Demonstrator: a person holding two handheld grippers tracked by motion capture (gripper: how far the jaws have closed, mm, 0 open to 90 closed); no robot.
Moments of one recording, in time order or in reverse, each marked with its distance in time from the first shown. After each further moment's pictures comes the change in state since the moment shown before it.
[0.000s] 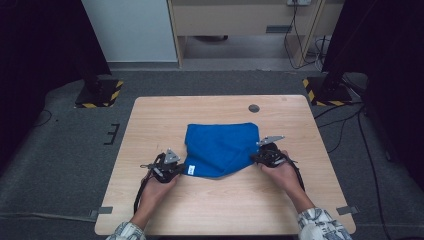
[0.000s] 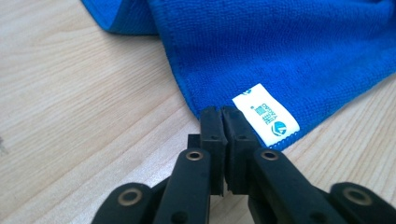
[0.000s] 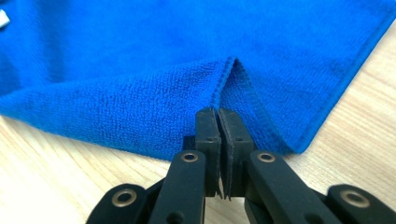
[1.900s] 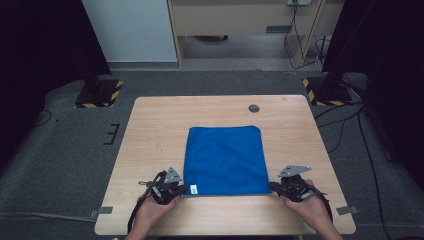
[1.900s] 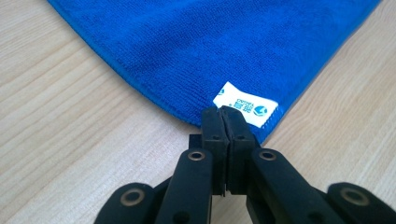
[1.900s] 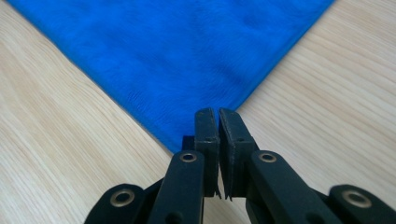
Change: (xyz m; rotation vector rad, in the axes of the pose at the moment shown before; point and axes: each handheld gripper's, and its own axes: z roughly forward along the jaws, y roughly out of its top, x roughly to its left) left arm -0.051 -0.019 -0.045 0.090 -0.116 0.011; right arm 0.033 -0.078 -0.086 0.052 0.001 -0.043
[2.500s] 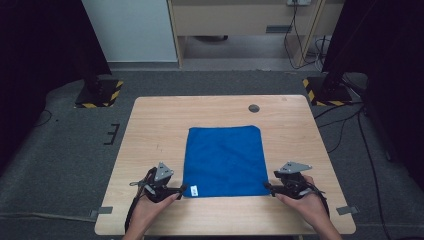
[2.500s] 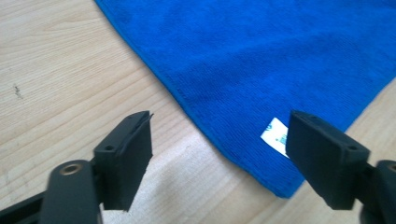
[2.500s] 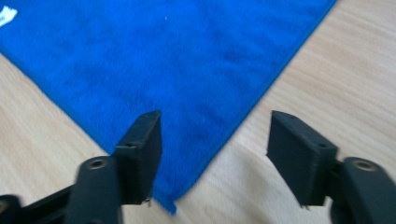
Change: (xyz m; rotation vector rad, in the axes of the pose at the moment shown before) left arm 0.017 -0.002 -0.010 -0.153 0.115 -0.076; right arm -0.006 0.006 0.009 -0.110 -0.039 0.020
